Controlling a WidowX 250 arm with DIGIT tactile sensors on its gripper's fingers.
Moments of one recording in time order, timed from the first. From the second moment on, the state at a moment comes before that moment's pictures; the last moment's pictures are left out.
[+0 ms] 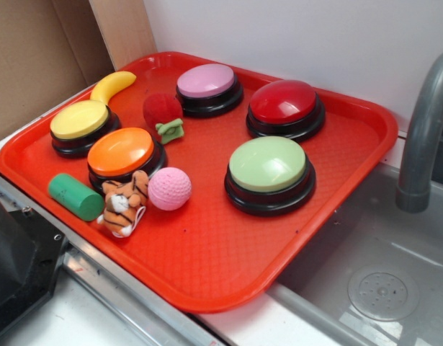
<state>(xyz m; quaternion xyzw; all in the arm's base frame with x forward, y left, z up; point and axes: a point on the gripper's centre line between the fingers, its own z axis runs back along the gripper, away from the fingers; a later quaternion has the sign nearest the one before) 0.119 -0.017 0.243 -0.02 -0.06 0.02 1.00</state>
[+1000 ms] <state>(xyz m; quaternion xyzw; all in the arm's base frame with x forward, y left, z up) 0.156 -0.043 0.160 0.02 -0.09 -0.19 0.98</state>
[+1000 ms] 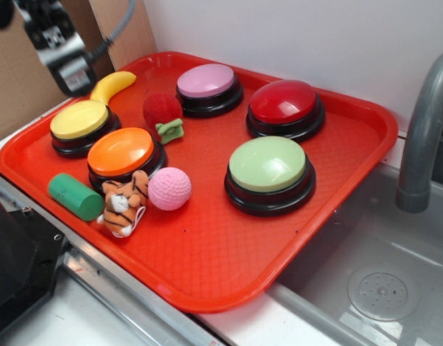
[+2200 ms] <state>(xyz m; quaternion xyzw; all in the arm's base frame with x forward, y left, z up) 0.190 -0.072 0.032 0.03 -0.06 -0.31 0.95</state>
